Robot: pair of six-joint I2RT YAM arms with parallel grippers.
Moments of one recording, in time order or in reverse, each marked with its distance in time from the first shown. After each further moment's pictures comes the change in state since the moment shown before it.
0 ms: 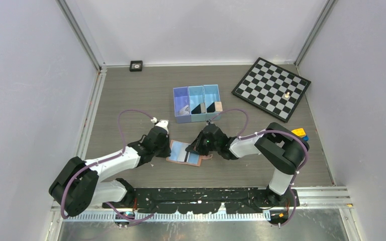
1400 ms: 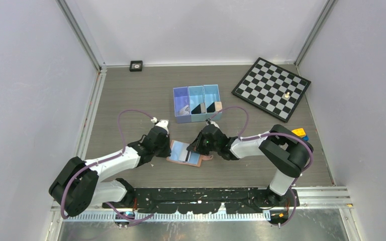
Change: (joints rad) left arm 0.000 -0.002 0.000 0.002 0.006 -0.001; right arm 0.011 -0.042 0.013 -0.057 0.082 -0.094
